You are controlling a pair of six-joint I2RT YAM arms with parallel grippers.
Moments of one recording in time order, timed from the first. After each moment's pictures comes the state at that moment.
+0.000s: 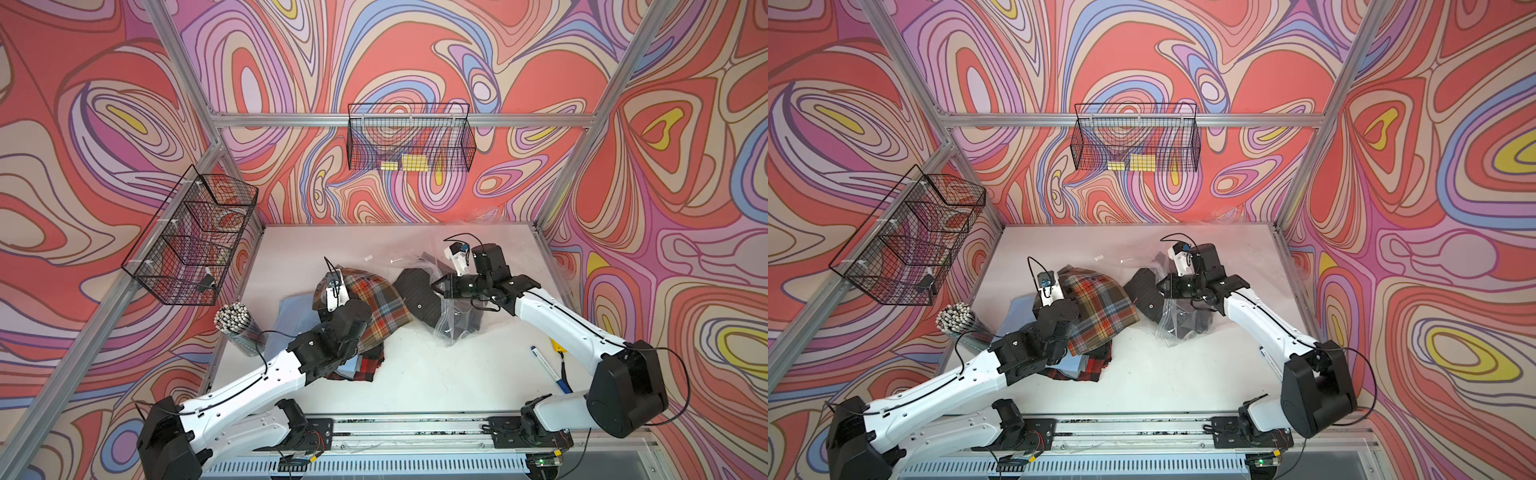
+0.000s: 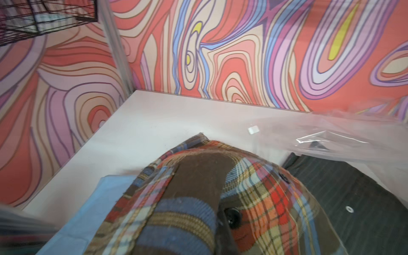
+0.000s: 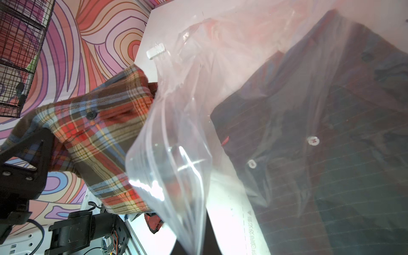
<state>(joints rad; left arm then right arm) -0.86 0.98 0.71 -0.27 -1.03 -0.54 0.38 1.42 1.05 -0.37 -0.52 0.40</state>
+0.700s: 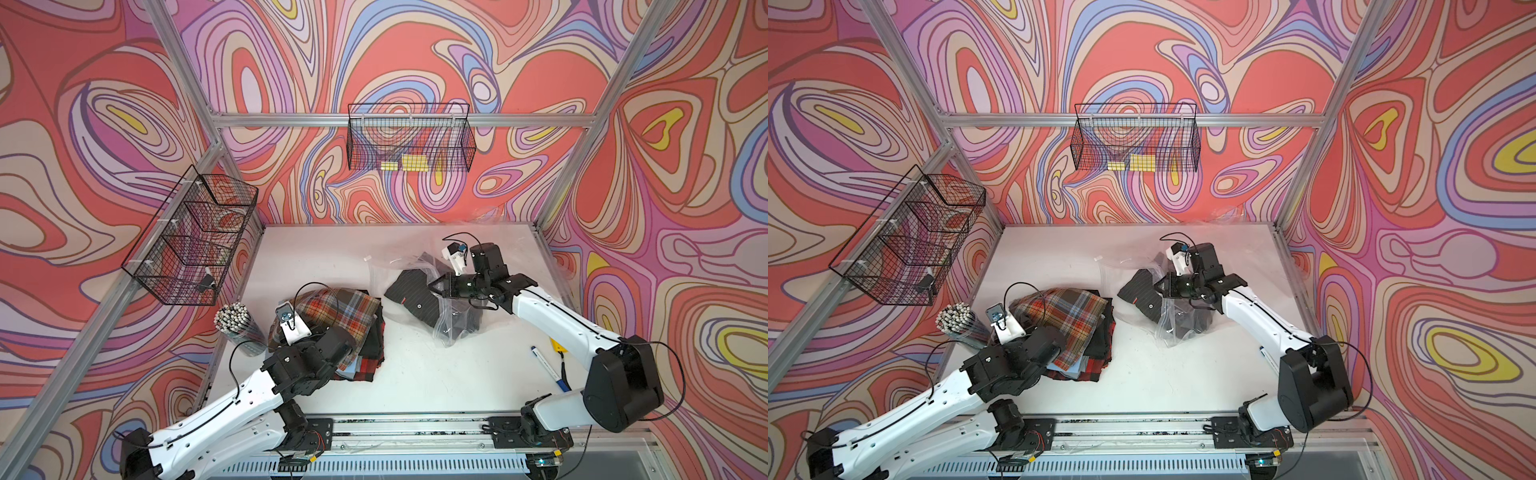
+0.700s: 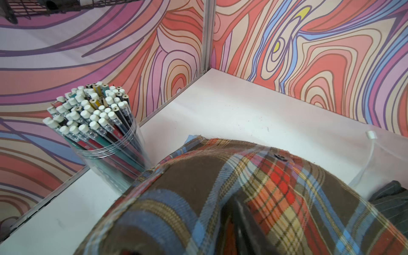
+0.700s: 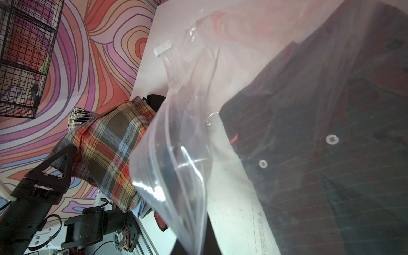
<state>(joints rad) -0.86 0.80 0.66 -0.97 -1.18 -1.21 0.38 1.45 1.06 -0.35 -0.57 0.42</state>
